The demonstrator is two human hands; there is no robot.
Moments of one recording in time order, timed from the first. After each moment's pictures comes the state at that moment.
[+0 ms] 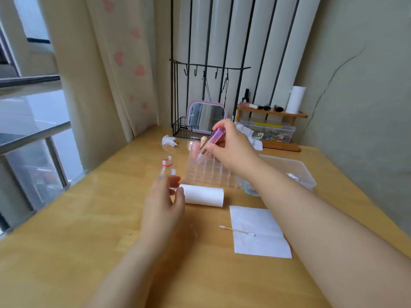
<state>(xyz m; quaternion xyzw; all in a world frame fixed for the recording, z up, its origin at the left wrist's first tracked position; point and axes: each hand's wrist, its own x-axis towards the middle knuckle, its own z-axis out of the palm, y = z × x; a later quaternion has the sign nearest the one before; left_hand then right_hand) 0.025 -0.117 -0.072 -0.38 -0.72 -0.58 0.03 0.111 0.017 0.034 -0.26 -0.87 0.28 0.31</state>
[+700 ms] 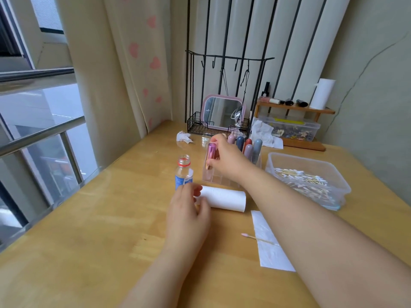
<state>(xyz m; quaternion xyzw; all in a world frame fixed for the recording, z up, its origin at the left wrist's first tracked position) 0.025 -0.106 -0.091 -0.39 -0.74 -0.55 0.05 0.041 0.047 -0.016 -0.30 -0.92 0.18 0.17</state>
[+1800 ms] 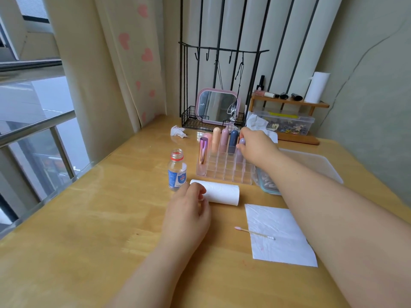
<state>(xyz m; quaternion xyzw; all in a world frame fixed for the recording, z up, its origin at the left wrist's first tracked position) 0.027 -0.104 -0.095 -0.48 -0.75 -0.46 0.08 0.083 0.107 -0.005 -0.39 -0.91 0.03 0.16</state>
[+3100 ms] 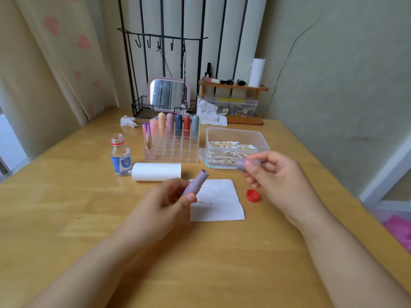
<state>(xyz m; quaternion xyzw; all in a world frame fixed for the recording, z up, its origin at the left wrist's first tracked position) 0.089 -0.122 -0.072 -0.58 -0.60 -0.50 -0.23 0.283 -0.014 -0.014 -0.33 -0.70 0.48 0.42</state>
